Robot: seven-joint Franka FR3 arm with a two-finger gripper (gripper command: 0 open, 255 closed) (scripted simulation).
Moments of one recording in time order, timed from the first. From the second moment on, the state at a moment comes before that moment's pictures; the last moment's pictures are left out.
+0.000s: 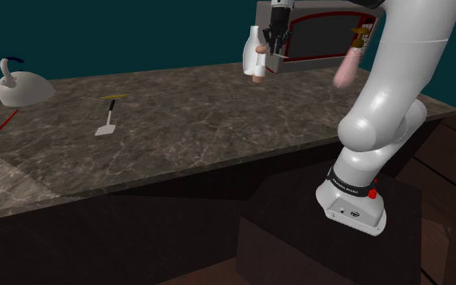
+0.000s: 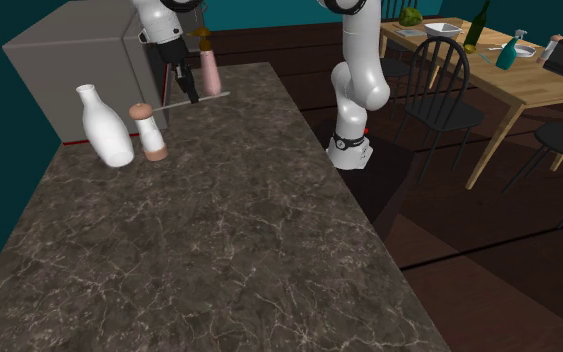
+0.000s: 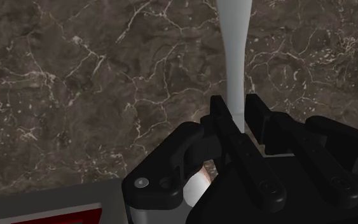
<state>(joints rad) -0.43 0.17 -0.21 -1.58 0.15 1.54 0.00</state>
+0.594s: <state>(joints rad) -0.43 0.18 -0.21 -1.70 0.15 1.66 -0.02</state>
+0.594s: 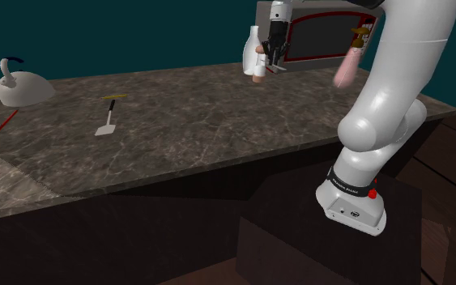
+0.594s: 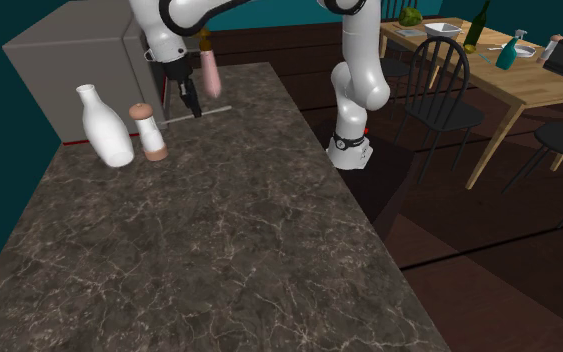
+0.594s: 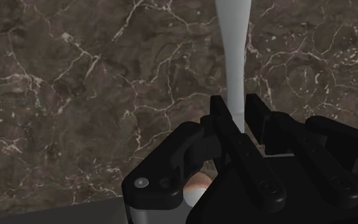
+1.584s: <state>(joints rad) -0.43 0.23 -0.21 -1.83 0.17 1.84 -0.05</state>
